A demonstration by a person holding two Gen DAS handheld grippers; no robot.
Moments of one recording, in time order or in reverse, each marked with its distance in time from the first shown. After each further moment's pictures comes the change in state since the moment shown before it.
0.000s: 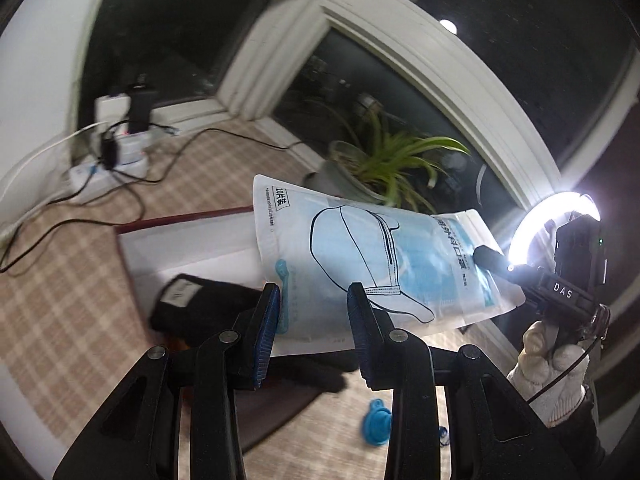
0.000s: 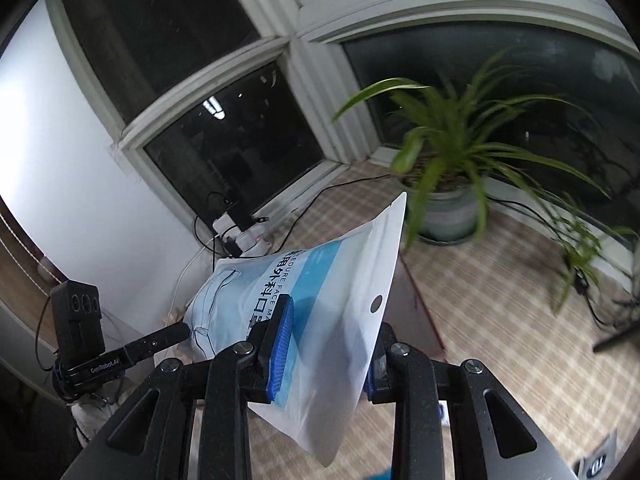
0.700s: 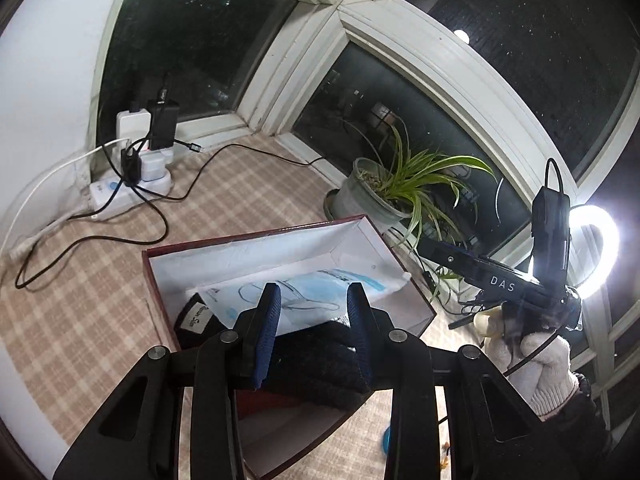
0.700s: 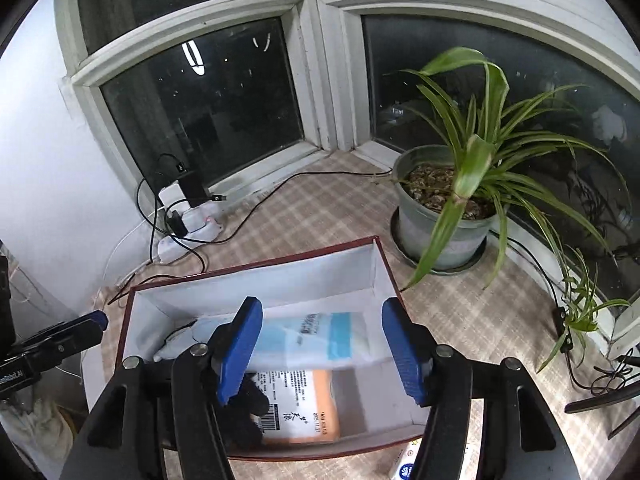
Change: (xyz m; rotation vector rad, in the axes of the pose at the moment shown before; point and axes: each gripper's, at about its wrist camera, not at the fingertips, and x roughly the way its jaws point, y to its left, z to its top) left arm 0.002 0.013 0.008 0.006 -0.043 0.052; right arm 0.075 0.020 0.023 -0.159 0.060 -0.208
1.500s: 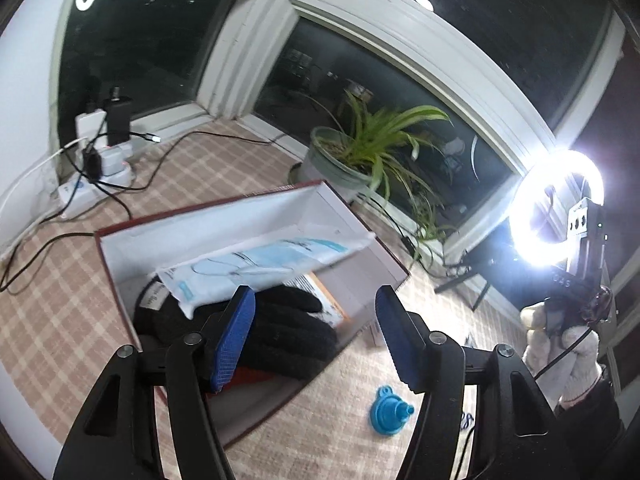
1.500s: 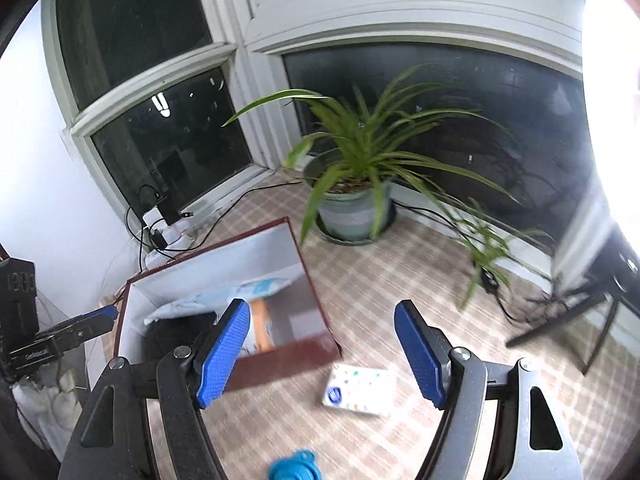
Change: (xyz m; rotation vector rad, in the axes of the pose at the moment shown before) left arm 0.007 -0.042 -0.026 0.126 0.071 -0.051; right arm -0.114 -0.074 -0.070 0.147 -0.094 -0.068
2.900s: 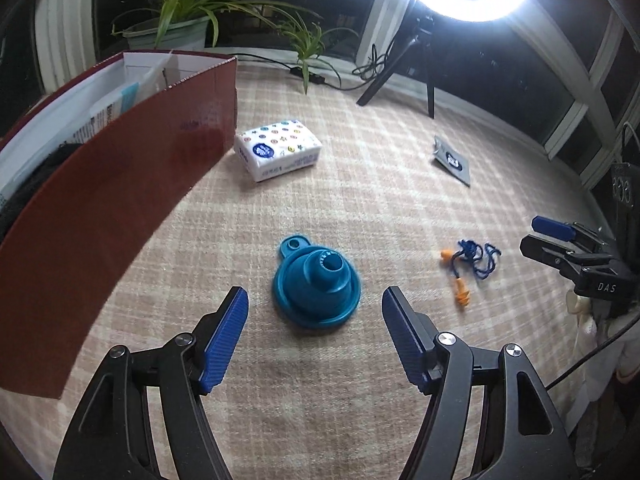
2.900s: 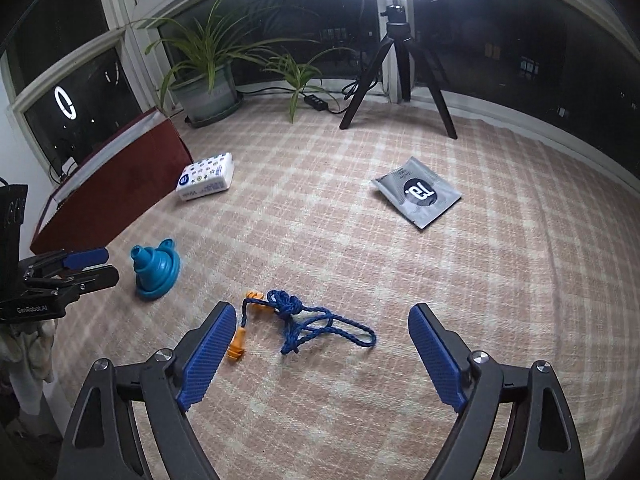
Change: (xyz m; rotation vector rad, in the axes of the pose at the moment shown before) left arm 0.094 -0.128 -0.150 0.482 0.337 -0.037; right arm -0.079 -0.084 -0.257 0.253 0.070 -0.287
